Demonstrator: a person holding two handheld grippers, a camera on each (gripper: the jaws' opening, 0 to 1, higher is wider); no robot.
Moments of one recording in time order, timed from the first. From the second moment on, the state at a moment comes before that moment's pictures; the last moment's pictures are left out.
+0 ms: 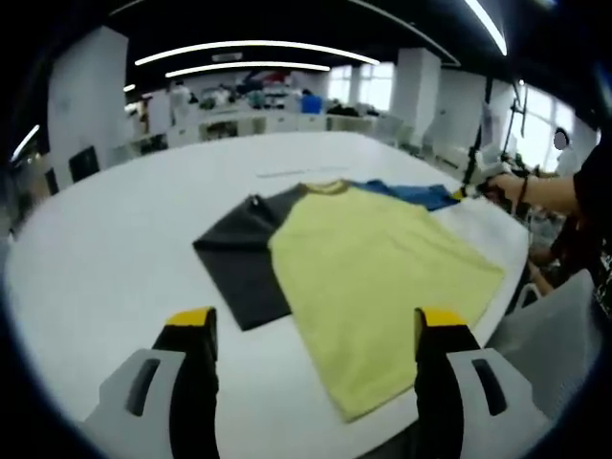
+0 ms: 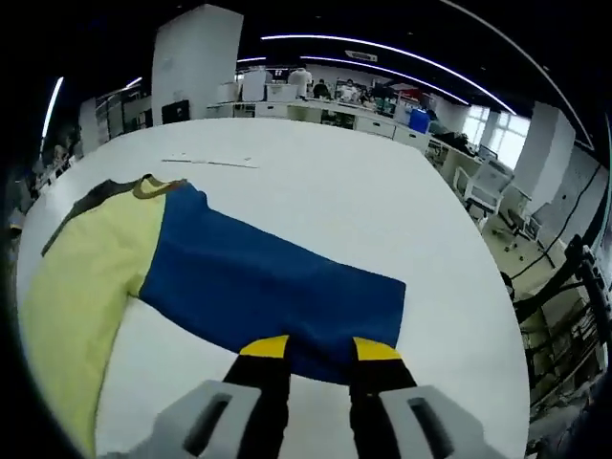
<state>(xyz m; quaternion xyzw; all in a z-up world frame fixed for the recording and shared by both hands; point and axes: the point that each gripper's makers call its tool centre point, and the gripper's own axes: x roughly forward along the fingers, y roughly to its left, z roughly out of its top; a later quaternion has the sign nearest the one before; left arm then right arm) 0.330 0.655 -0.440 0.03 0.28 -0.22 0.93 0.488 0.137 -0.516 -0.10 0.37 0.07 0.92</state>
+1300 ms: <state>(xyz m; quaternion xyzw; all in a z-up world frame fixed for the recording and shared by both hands) 0.334 0.659 -0.445 0.02 0.28 -0.22 0.93 0.474 0.058 -0.480 -0.07 0.36 -0.06 0.93</state>
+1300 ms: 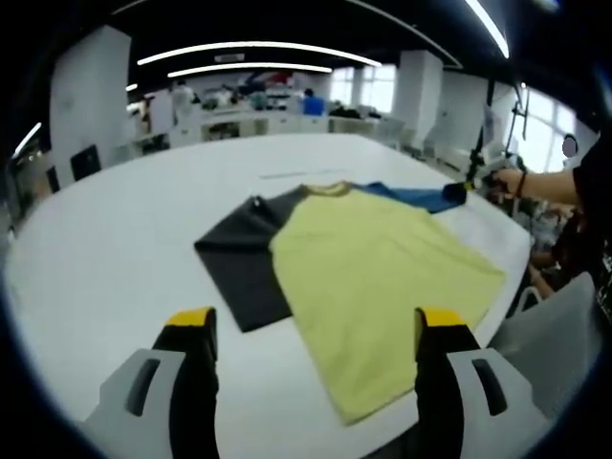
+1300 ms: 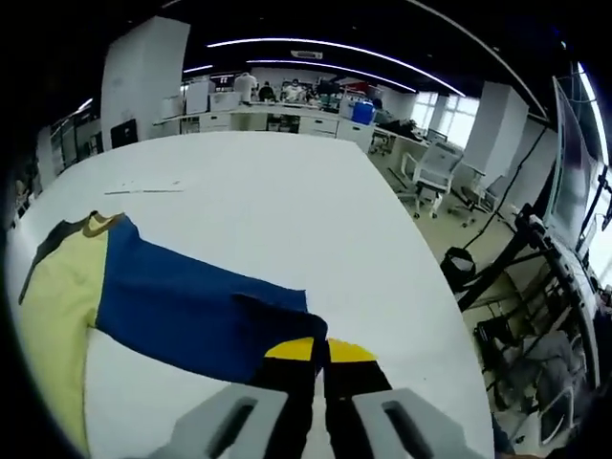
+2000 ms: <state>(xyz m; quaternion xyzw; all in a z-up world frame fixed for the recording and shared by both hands) 0.332 0.659 -0.443 0.02 0.27 -0.22 0.94 0.436 0.044 -0.488 -0.01 0.43 -0.12 0.90</state>
